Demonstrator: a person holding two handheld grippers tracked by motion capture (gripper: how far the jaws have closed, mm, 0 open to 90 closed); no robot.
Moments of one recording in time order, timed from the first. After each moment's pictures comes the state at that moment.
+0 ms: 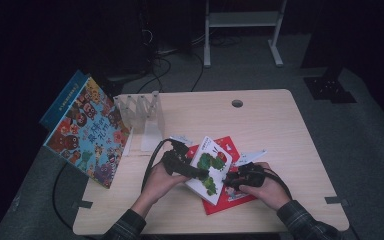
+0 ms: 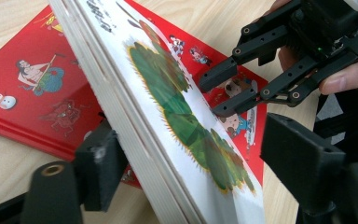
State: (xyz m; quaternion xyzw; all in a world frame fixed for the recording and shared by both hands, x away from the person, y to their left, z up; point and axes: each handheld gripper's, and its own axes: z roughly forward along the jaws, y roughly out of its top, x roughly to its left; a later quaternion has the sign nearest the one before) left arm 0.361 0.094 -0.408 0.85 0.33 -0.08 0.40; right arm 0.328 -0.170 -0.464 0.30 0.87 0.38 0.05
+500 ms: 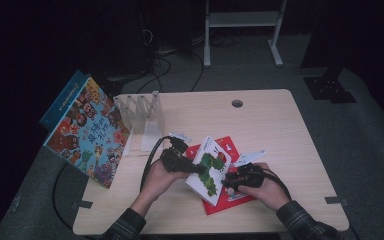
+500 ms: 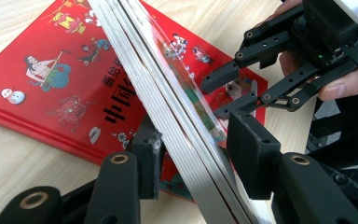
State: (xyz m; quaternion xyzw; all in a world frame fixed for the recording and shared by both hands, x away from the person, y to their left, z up) left arm 0.366 0.096 -0.402 0.85 0.34 -0.09 0.39; right arm 0.326 -0.166 -0.464 0.30 0.87 0.38 0.04
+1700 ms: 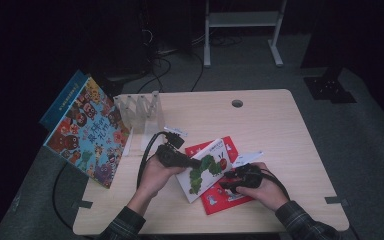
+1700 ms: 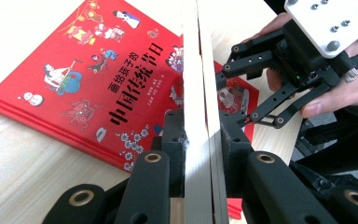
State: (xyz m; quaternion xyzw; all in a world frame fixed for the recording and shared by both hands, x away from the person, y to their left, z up) left arm 0.364 0.105 -0.380 0.85 0.35 -0.09 0.39; right arm 0.326 -0.161 -0.465 0.29 0.87 0.39 0.05
